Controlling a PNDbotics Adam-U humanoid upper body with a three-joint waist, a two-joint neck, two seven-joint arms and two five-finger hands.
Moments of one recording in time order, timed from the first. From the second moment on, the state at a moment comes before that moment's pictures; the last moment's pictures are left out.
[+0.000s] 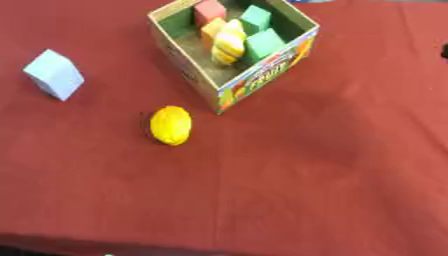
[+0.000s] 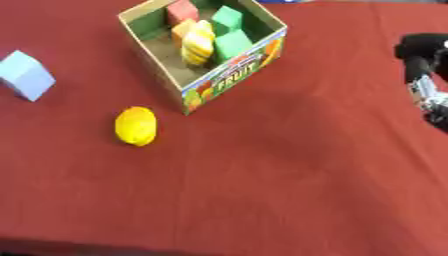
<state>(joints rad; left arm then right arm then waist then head) -0.73 1.11 -0.20 -1.57 -0.42 -0.01 -0.63 -0.07 -0.76 -0.05 -1.99 -0.12 -0.16 -0.08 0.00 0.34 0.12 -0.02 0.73</state>
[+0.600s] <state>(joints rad) -0.88 1.00 -0.34 -1.36 -0.52 -0.15 -0.72 -0.09 -0.75 -0.06 -1.99 -0.13 -0.18 -0.10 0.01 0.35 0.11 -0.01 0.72</state>
